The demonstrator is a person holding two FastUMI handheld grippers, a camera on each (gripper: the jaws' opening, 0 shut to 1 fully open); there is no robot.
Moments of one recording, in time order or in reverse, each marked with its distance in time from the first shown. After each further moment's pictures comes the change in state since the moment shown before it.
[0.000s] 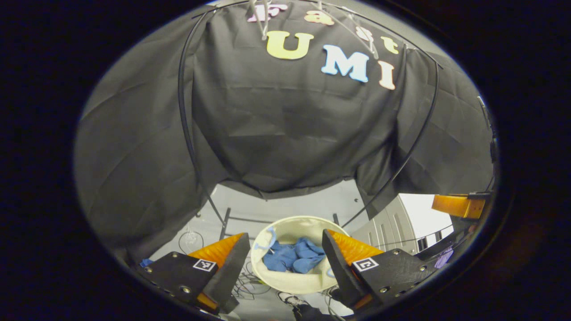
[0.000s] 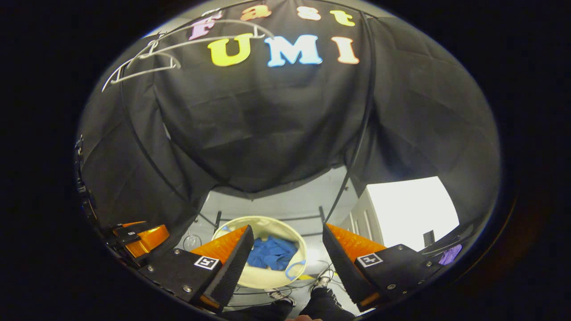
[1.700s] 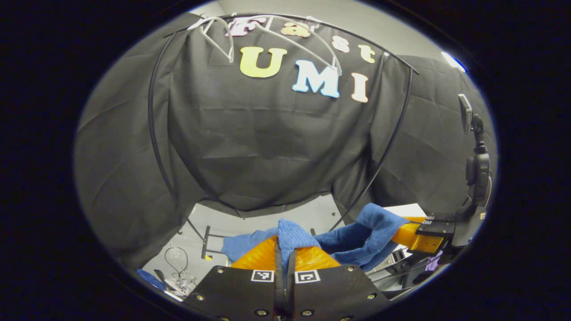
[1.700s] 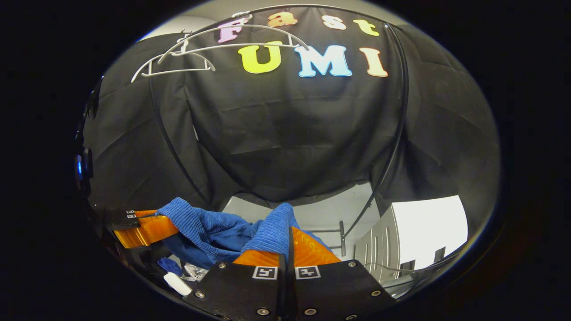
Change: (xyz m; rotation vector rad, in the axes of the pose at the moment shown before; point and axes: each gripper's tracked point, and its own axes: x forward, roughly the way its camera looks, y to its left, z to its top) left arm -0.017 -0.084 0.020 0.004 -0.048 -0.134; right arm 0.016 0.055 -0.024 -0.082 0.001 0.188
